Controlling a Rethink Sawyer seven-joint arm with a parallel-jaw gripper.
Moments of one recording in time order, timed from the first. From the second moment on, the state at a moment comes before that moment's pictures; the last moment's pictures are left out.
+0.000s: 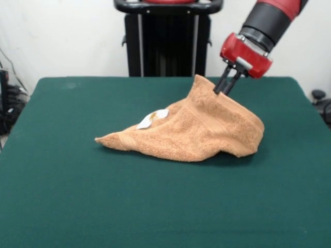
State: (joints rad) arm 0.74 -0.24 -0.74 1.82 0.48 -0.08 1.91
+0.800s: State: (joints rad) arm 0.60 -0.42 -0.73 1.84 0.34 -0.07 1.91
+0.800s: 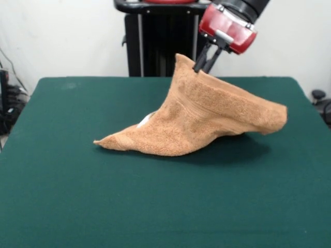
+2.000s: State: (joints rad) arm 0.60 -0.59 -0.74 1.84 0.23 0.23 1.91
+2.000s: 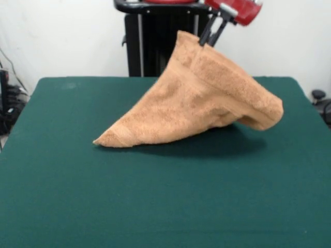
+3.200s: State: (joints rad) arm 0.48 -0.90 -0.73 1.82 0.05 0.43 1.91
